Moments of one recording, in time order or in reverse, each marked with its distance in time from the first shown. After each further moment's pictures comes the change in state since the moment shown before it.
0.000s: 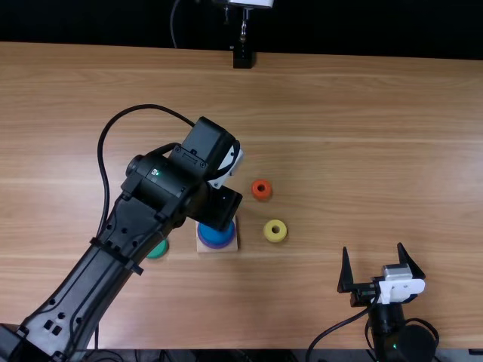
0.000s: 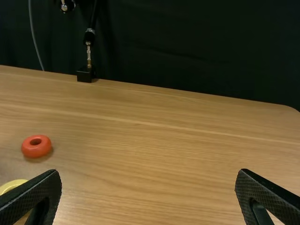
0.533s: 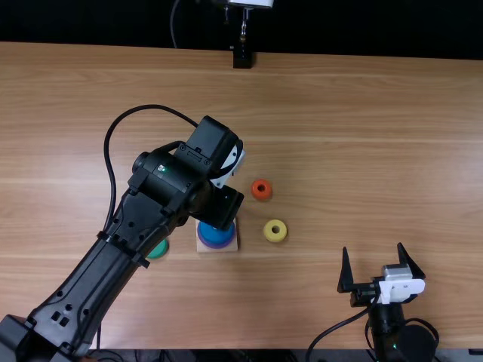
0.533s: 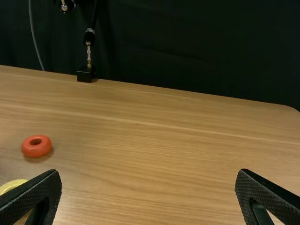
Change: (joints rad) left arm -0.001 0.027 0.000 0.002 0.001 0.000; right arm 0.000 0.000 0.000 0.000 0.000 0.000
